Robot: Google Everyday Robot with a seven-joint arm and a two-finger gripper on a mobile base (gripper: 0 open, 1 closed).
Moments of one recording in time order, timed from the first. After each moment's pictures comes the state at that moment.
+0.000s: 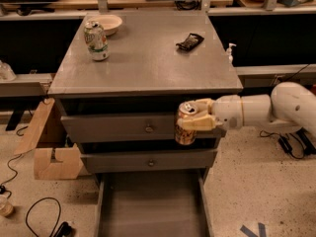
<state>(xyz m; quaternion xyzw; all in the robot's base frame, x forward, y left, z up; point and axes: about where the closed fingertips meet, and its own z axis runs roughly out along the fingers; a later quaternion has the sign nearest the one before) 0.554 -0.095 0.772 -0.47 0.65 0.40 0.45</state>
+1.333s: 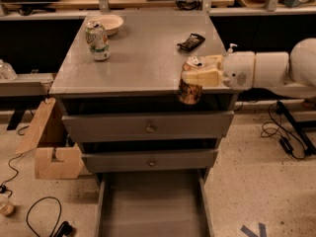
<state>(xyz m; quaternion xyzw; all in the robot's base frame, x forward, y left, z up) 0.608 -0.107 0.892 -0.42 0.66 0.36 0.50</state>
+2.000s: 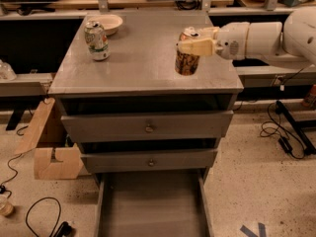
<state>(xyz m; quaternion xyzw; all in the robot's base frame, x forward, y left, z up) 0.674 -0.103 0.942 -0.40 0.67 0.33 0.53</state>
